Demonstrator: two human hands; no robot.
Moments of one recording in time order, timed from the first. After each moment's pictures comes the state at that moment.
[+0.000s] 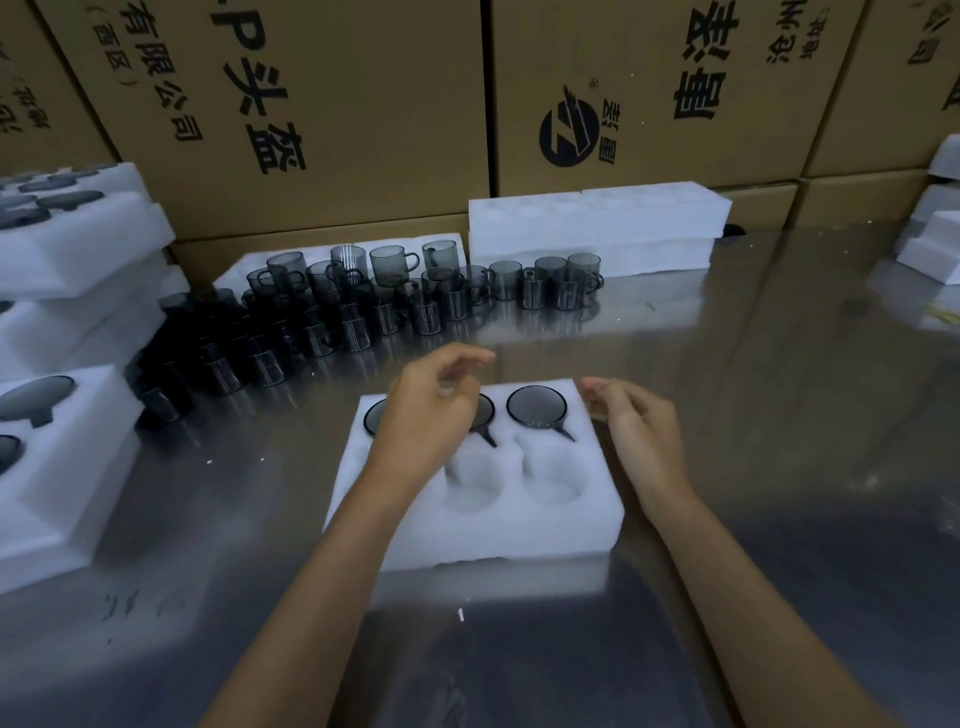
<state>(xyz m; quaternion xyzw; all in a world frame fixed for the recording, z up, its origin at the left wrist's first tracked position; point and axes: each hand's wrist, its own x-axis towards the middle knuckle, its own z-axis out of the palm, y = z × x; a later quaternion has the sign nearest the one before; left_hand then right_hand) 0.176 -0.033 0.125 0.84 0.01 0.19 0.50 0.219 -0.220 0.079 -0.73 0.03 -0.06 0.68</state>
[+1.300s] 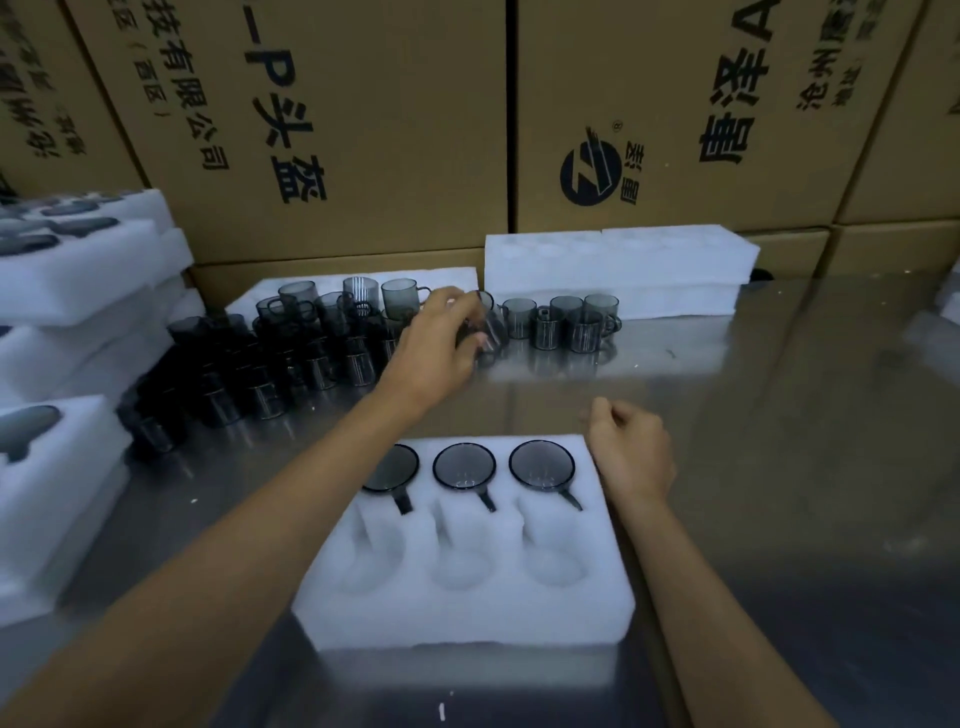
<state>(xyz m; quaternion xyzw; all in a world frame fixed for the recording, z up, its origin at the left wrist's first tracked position) 0.301 0.007 0.144 0.93 -0.08 0.29 0.23 0.297 -0.201 0.066 -0.85 0.10 -0.12 0.50</state>
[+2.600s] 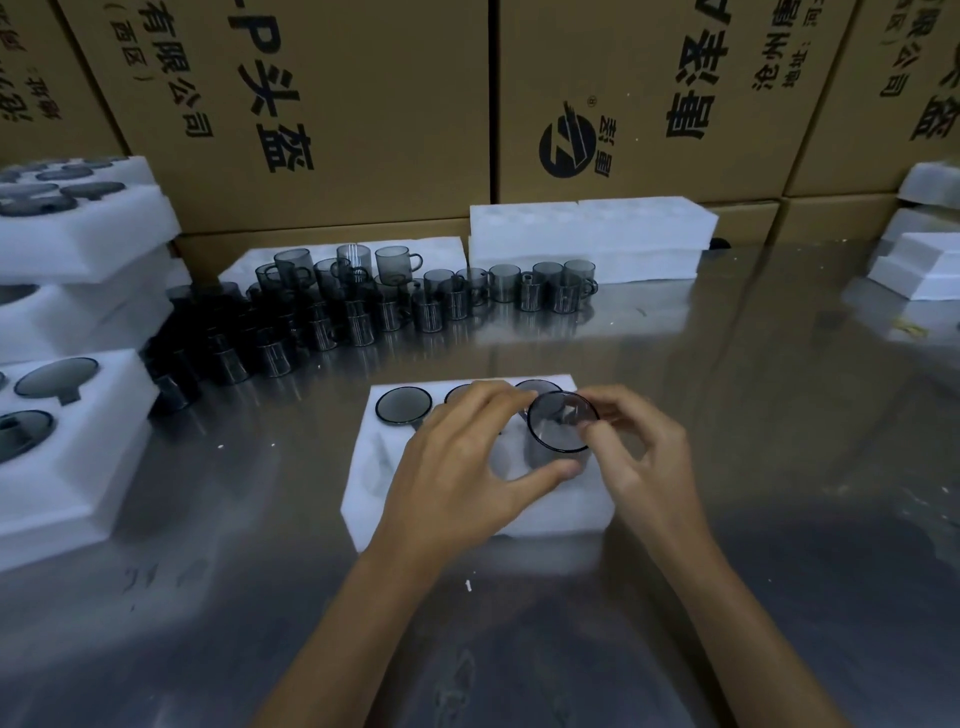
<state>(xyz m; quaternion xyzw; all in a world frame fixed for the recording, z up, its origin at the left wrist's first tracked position) 0.116 -0.055 0.108 0.89 -0.15 0.32 0.29 0.148 -0.220 0.101 -0.74 -0.19 -0.20 0.61</state>
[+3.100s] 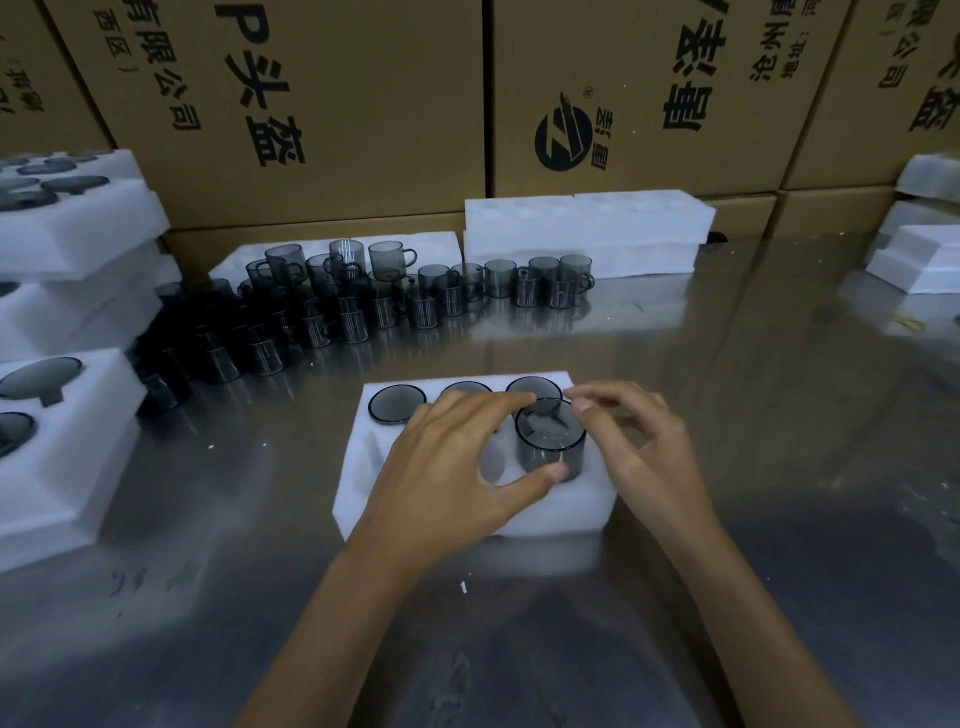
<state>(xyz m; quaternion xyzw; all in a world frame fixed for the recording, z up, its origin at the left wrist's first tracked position) 0.113 -0.046 0.112 0.92 -0.13 0.26 0.25 0.160 -0.227 0.096 -0.77 -0.16 -0.17 0.59</state>
